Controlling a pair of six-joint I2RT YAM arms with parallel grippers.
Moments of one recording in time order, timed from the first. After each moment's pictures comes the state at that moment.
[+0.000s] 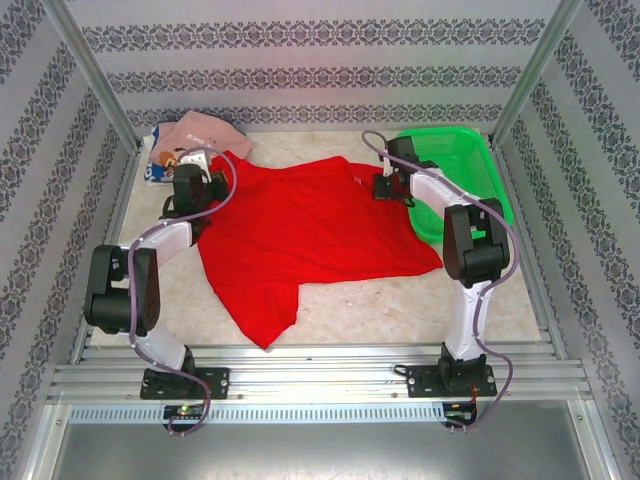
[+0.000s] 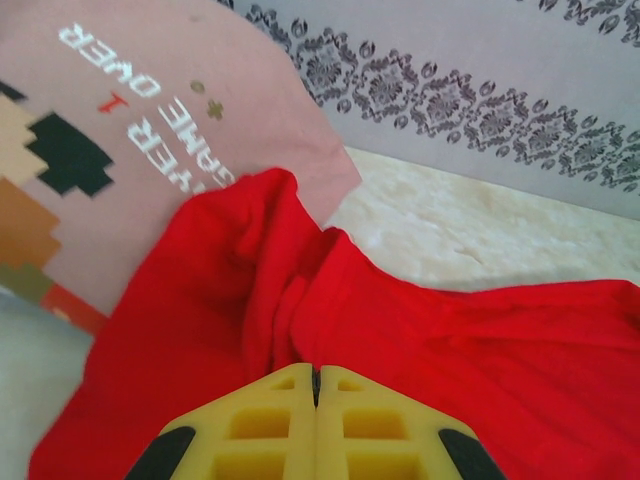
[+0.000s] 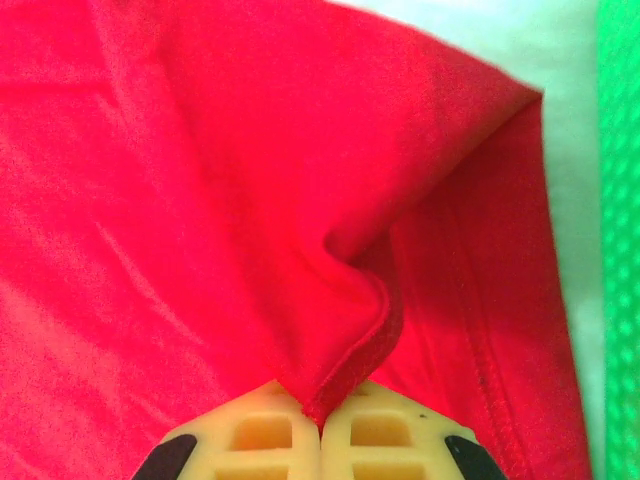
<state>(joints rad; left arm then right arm) -0.04 1.64 0.94 0.28 0.06 -0.33 0.20 2.05 1.54 -0.50 -0.09 0.18</state>
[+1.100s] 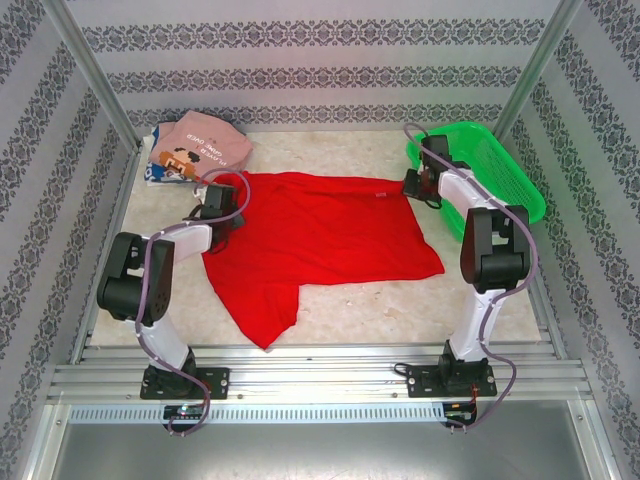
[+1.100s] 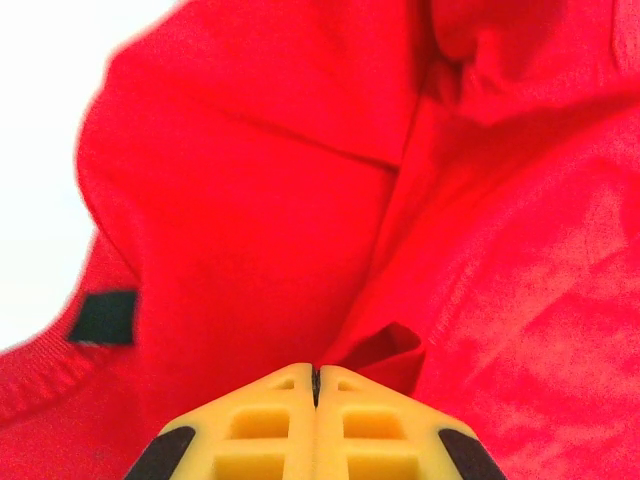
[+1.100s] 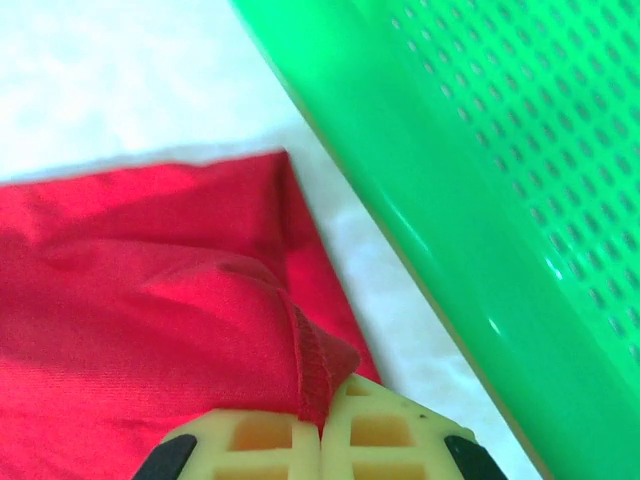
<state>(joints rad) -0.14 1.74 0.94 -0.03 -0.20 -0.61 0.04 1.98 1.51 -0.54 -0.06 0.34</state>
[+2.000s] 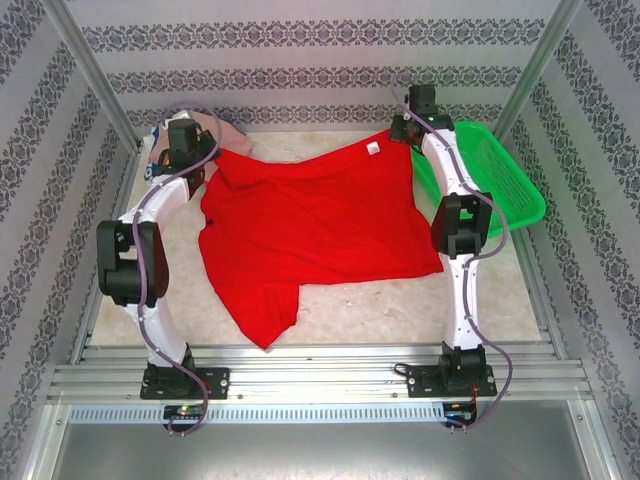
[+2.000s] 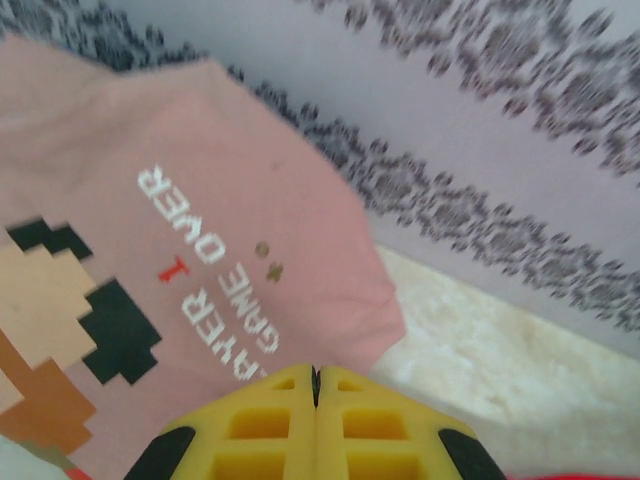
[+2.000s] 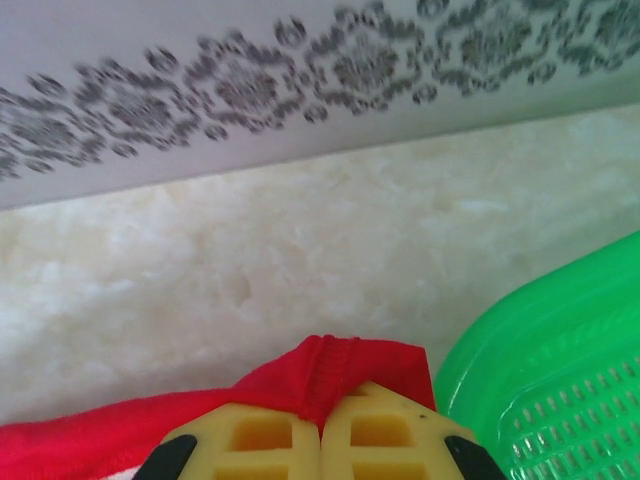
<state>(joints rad) 0.02 1.89 1.44 -0.02 -0.05 -0.47 0.07 2.51 2.47 -0.75 -0.02 0.25</state>
